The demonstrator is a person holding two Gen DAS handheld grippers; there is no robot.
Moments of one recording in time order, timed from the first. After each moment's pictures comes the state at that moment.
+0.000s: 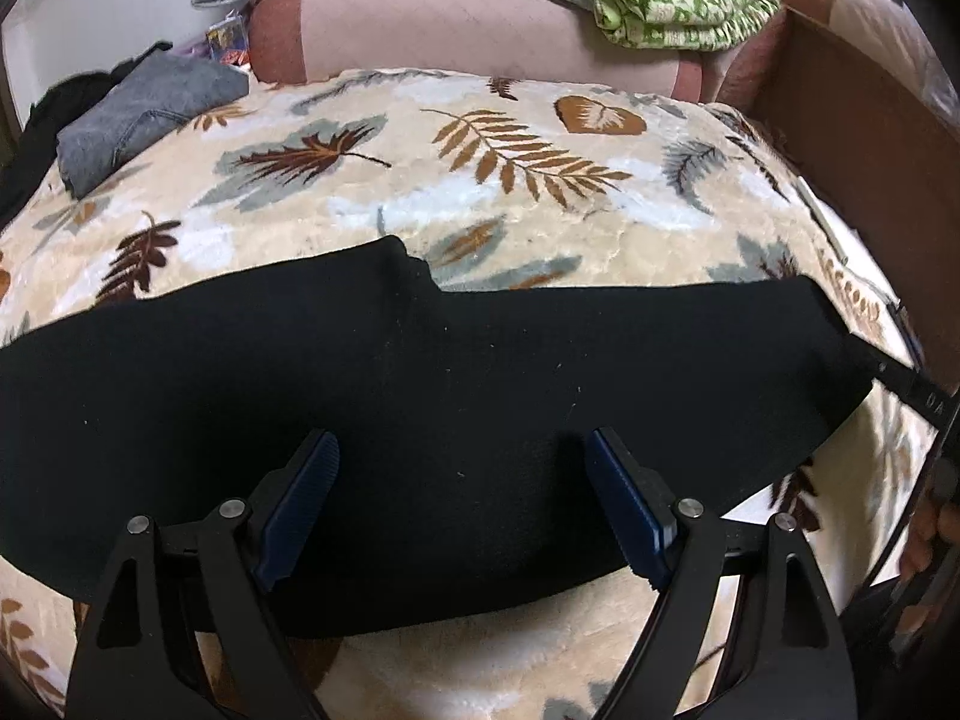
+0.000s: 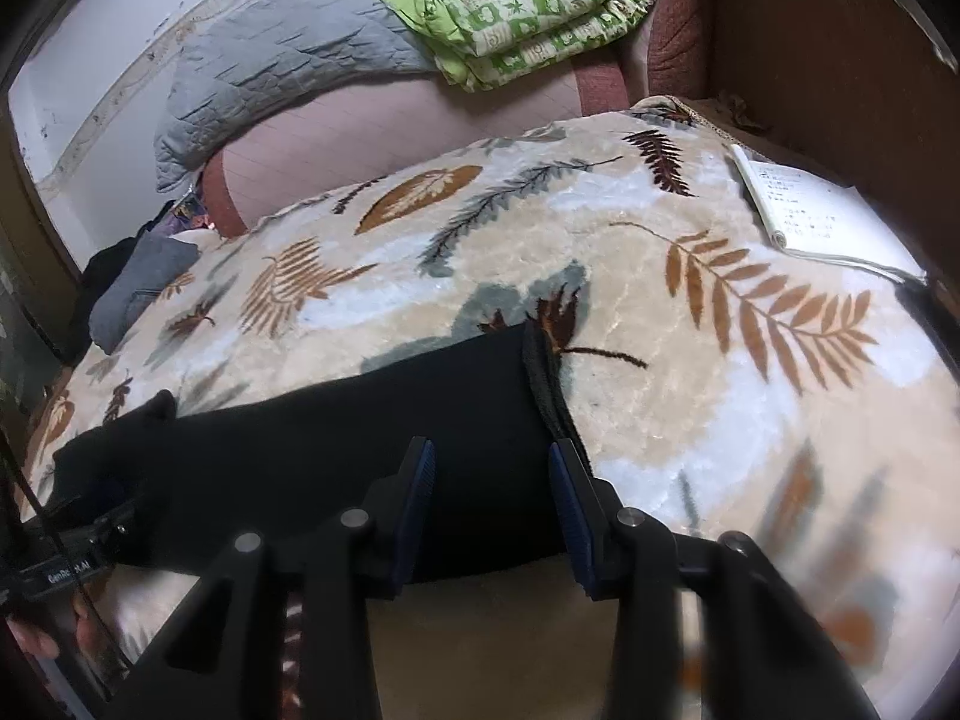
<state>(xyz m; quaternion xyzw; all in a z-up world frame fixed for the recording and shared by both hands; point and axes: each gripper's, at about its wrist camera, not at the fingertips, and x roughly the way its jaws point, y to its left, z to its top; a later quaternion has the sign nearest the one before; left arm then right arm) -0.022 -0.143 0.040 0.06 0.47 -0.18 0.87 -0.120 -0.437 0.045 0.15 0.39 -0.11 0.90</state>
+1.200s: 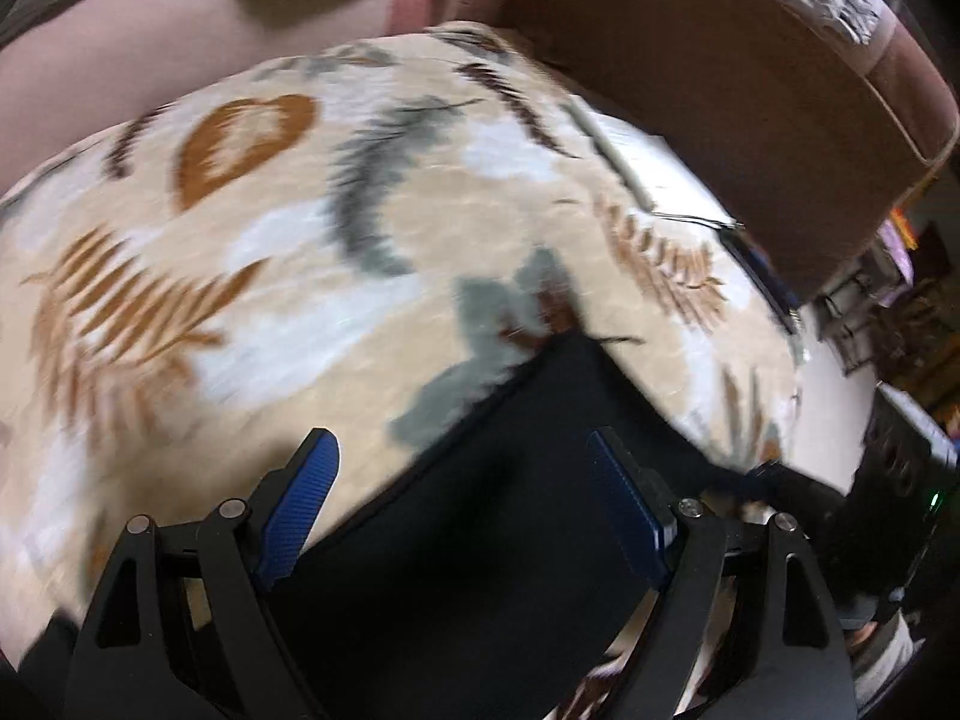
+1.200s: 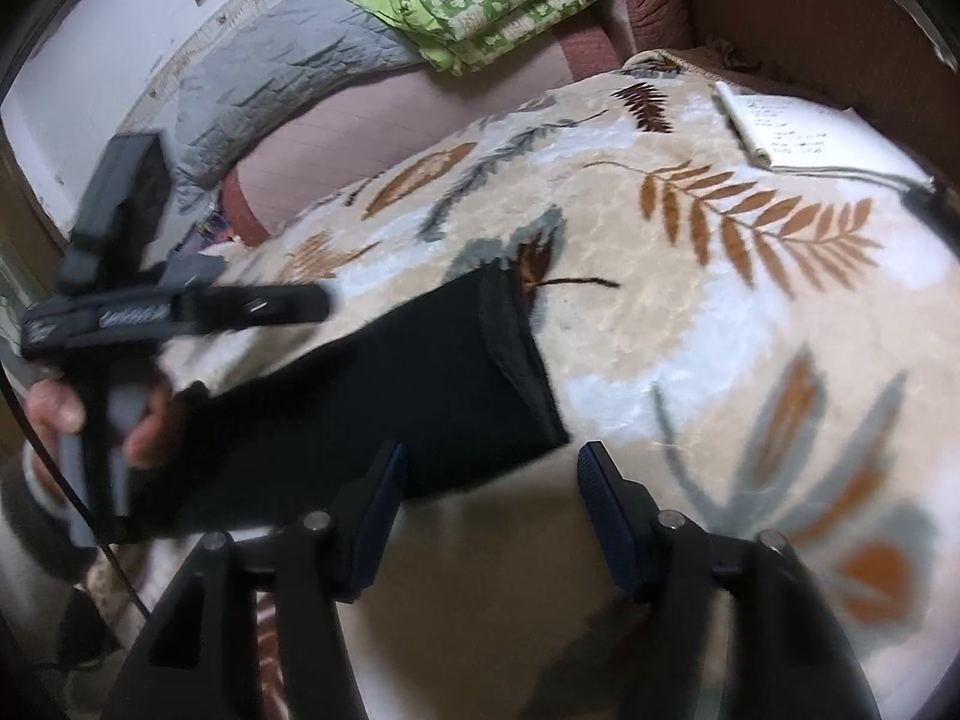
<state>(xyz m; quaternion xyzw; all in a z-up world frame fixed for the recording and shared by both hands) 0.045 -0.328 0.062 0.12 0.51 -0.46 0.72 -0.153 -0.459 0.022 0.24 0.39 -0.05 0.89</state>
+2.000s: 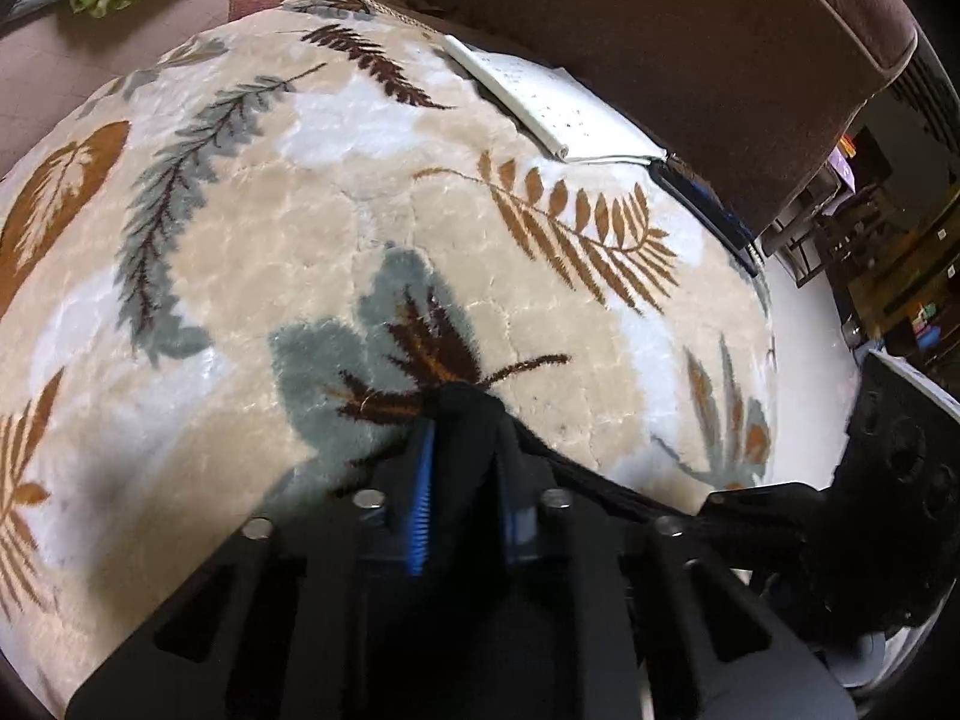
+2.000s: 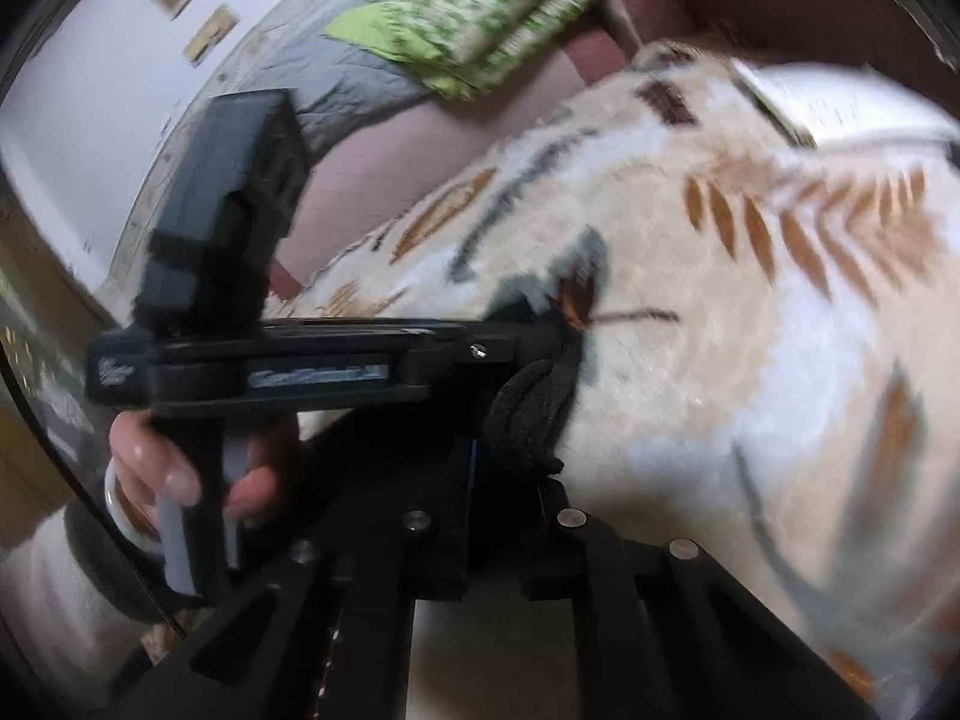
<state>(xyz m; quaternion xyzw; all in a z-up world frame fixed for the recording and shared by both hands) 0.043 -0.400 0.039 0.17 0.51 -0.55 0.65 -0.130 -0.460 0.027 0.28 0.33 -0.02 0.90</state>
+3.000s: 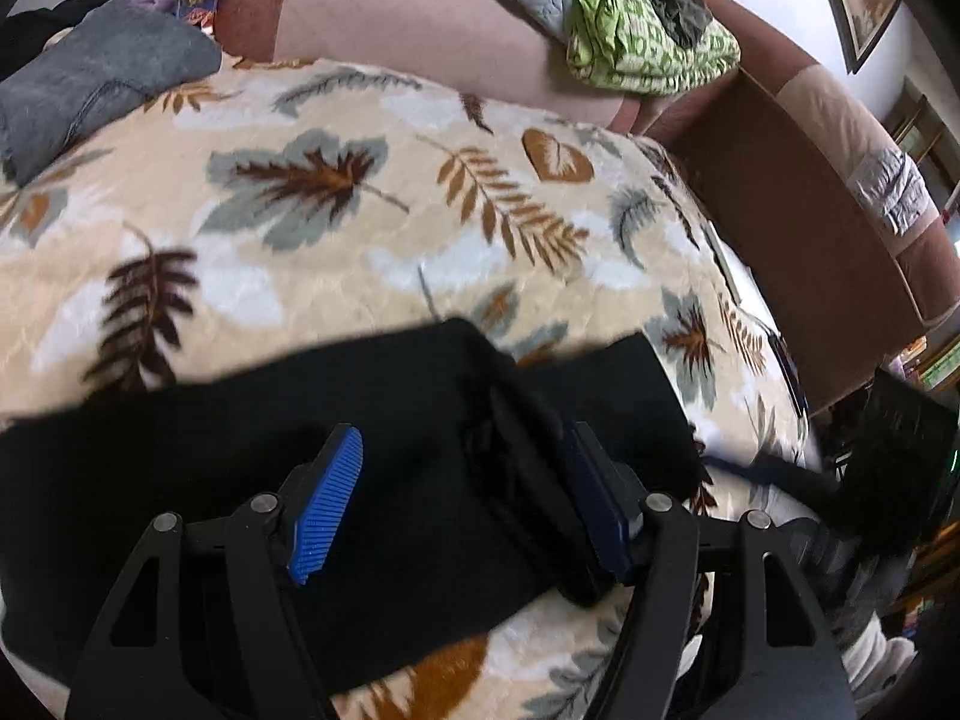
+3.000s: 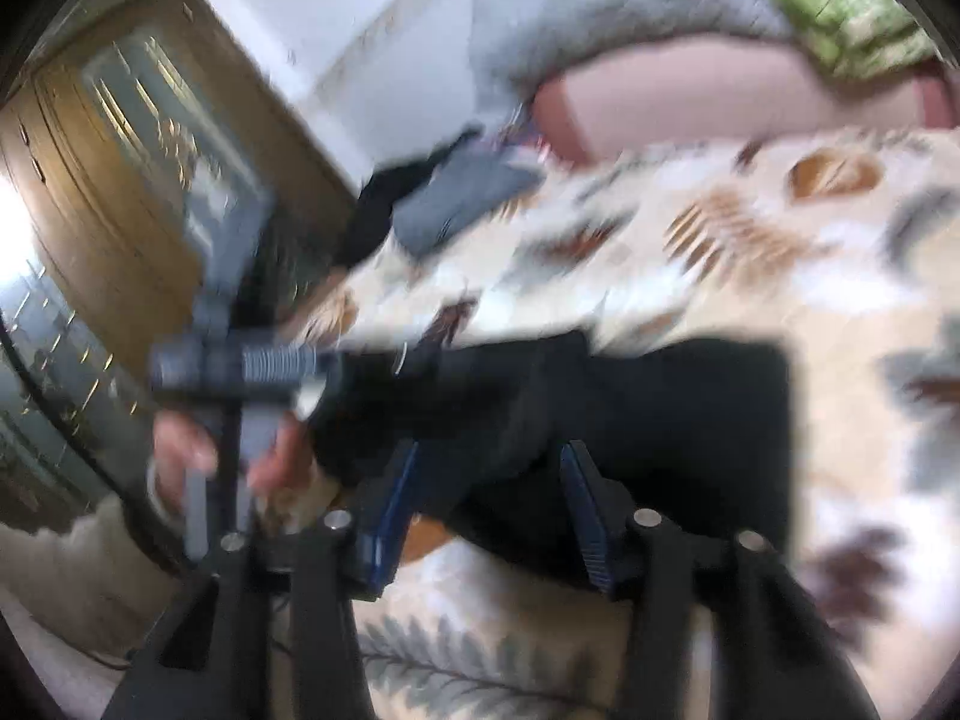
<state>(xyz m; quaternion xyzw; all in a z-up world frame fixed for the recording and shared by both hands) 0.040 -0.056 0.076 -0.05 0.52 -0.32 0.79 -0.093 -0.281 0.087 0.18 0.36 0.20 0.89</state>
